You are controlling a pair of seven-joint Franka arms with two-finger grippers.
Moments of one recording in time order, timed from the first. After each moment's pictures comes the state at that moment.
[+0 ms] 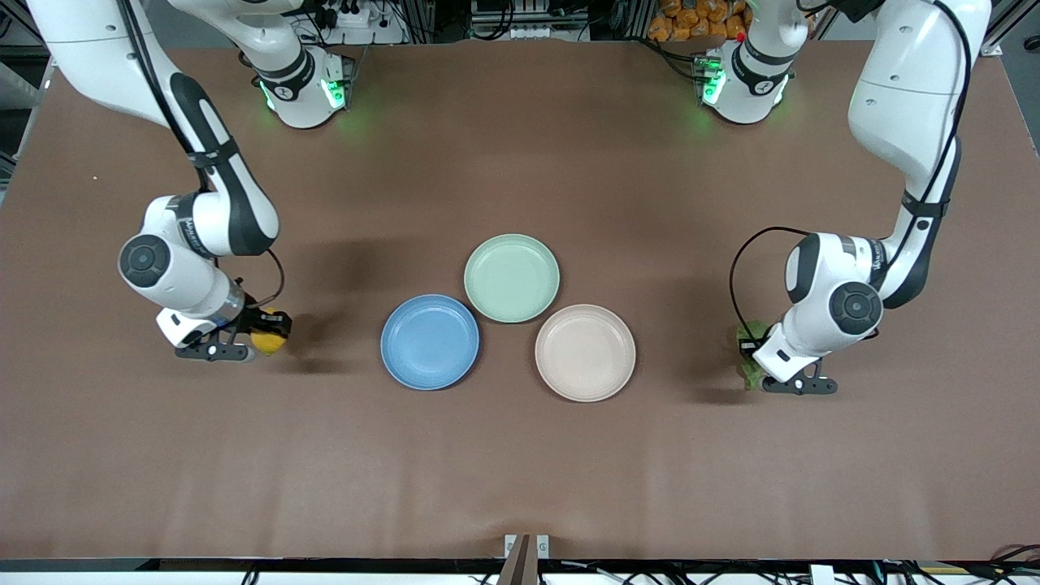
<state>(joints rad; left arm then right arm) -0.06 0.60 -0.06 -1.83 0.11 2.43 -0.13 0.02 0.41 0.07 -2.05 -0.02 2.50 0.18</state>
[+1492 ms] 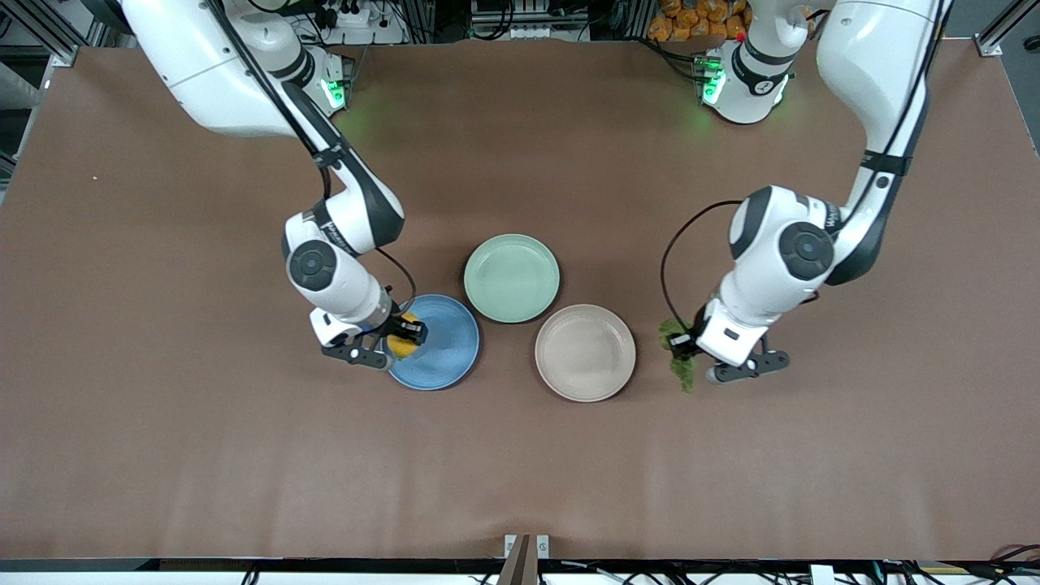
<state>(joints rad) -0.17 0.47 -0.22 -1.78 0.00 2.43 -0.62 0.24 0.62 0.21 -1.82 -0.06 2.50 0.68</state>
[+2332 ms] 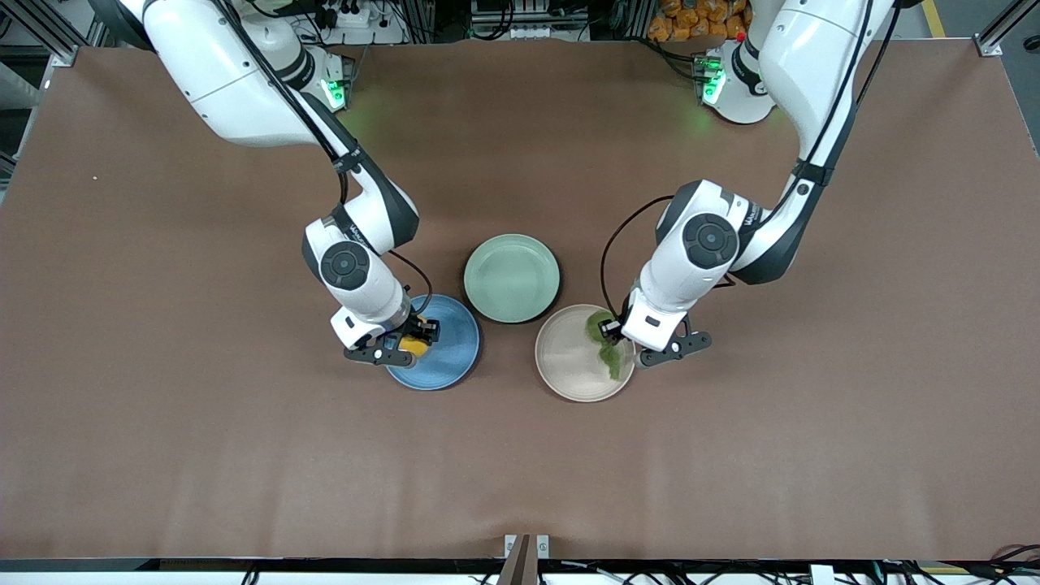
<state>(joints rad) -0.31 0.55 -0.22 -1.73 0.03 2.43 -0.83 0.27 0.66 0.21 -1.79 -0.16 2.50 0.69</state>
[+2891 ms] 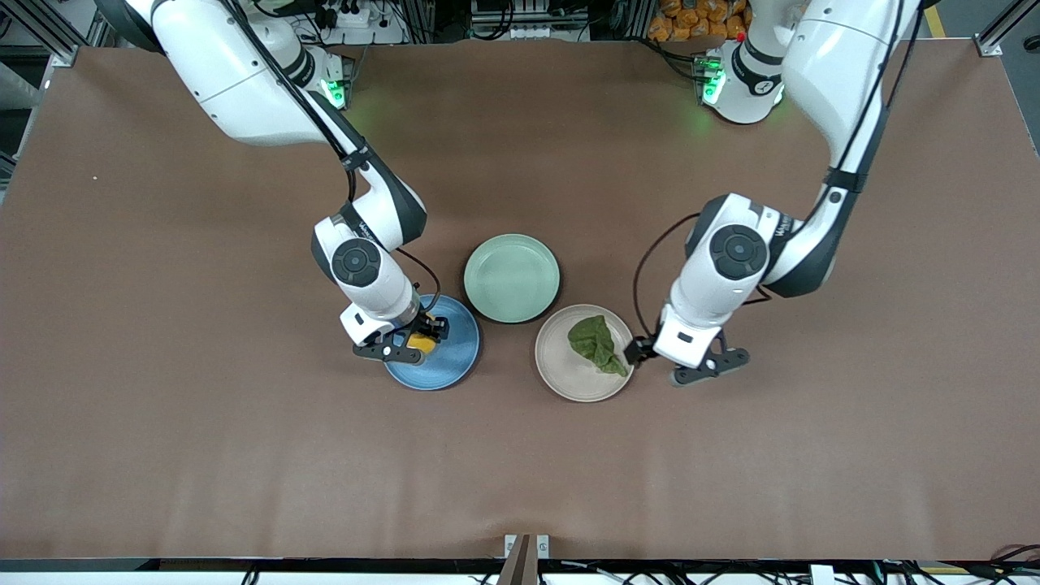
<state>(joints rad) -0.22 0.55 -0.20 -1.70 0.19 2.43 -0.82 0.29 0.67 0.21 -1.78 -0.17 2.50 0.73</state>
